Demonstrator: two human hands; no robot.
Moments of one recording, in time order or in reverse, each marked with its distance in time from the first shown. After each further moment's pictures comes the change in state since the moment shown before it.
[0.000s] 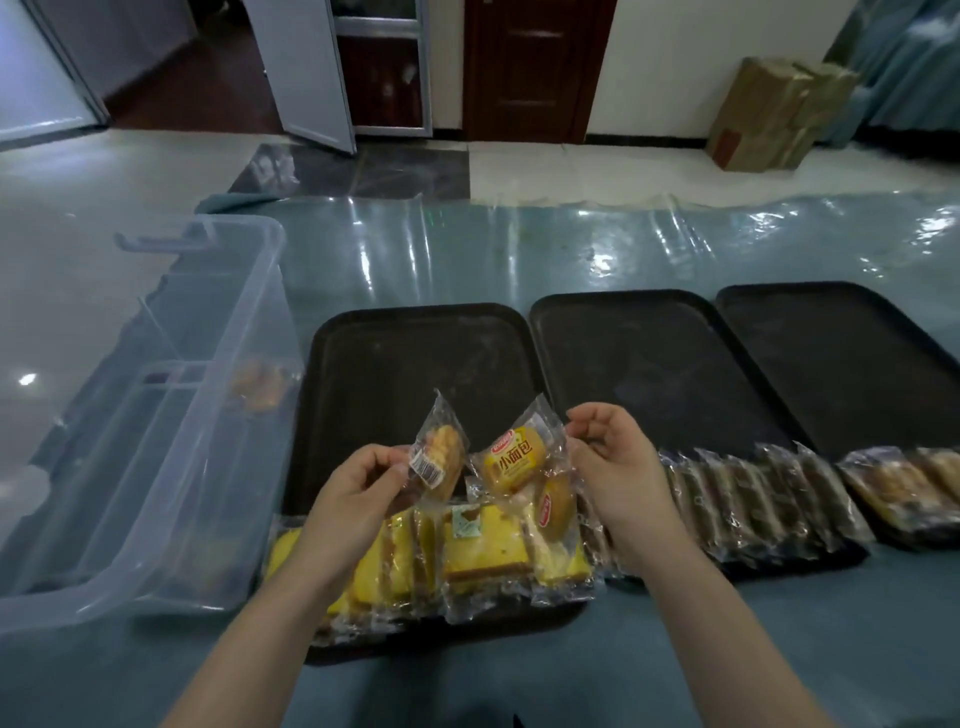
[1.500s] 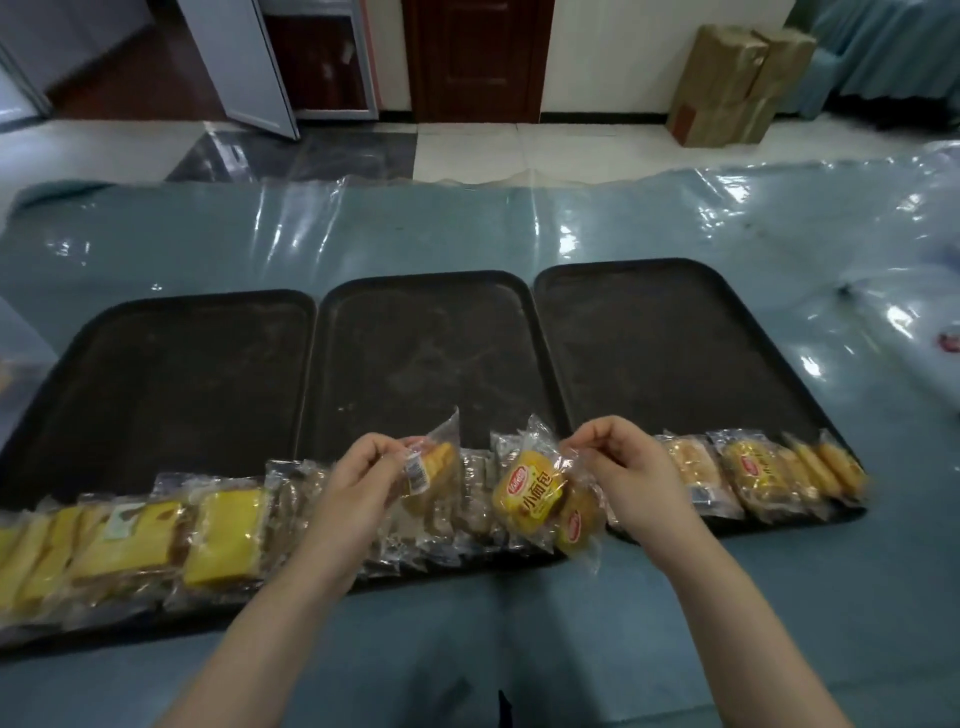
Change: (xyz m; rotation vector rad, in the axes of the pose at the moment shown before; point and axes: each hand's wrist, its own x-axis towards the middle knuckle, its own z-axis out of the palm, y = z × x) left_hand -0.036 0.004 0.403 -0.015 -0.014 0.019; right_hand 0.081 0.062 -0.410 -0.184 -0.092 0.060
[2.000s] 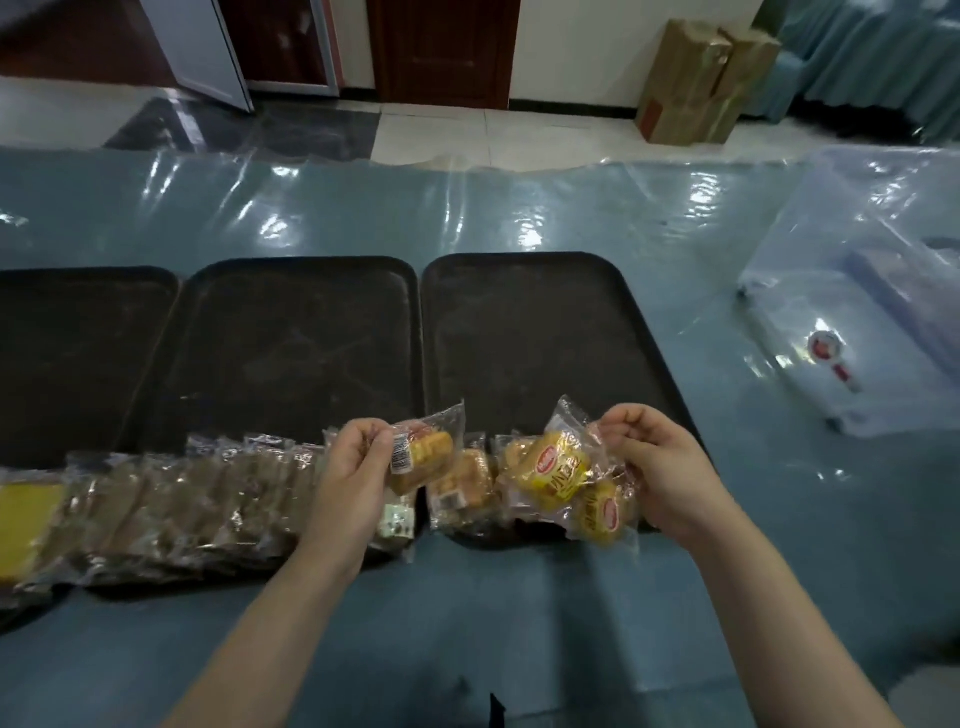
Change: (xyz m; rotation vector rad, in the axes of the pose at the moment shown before) left_hand 0.000 -0.015 0.210 0.029 0.129 0.066; right_hand 0.054 0.071 -0.222 0.337 -0.028 0.146
